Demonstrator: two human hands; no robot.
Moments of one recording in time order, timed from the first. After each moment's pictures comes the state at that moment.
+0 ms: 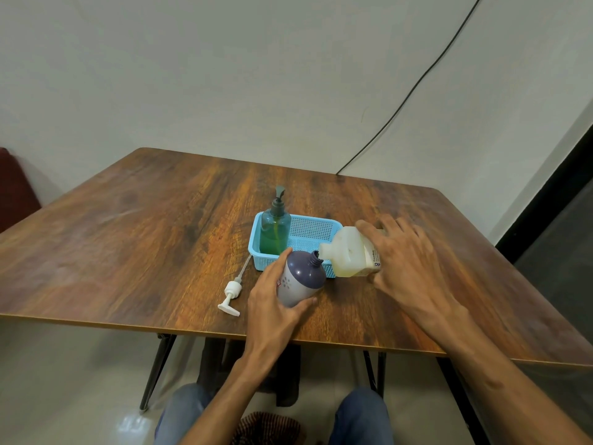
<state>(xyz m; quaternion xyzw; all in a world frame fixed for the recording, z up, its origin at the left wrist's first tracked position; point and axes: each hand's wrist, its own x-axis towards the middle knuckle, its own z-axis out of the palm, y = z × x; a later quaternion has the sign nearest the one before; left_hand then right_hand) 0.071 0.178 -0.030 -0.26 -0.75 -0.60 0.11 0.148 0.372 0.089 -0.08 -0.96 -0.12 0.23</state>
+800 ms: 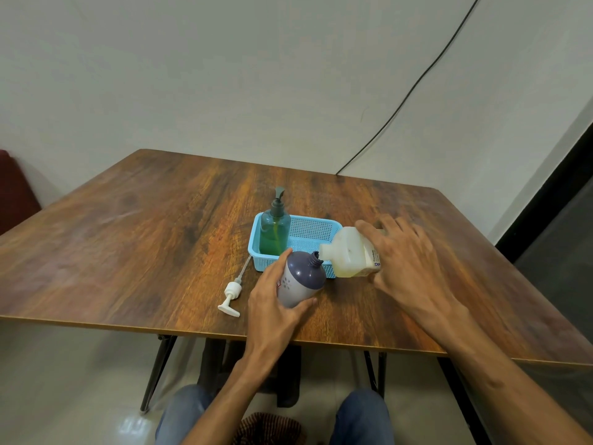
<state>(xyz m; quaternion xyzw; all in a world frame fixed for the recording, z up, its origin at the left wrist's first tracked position) 0.073 0.178 -0.028 -0.26 -0.75 -0.60 0.11 0.147 0.372 0.088 -0.08 -0.96 -0.12 0.22</state>
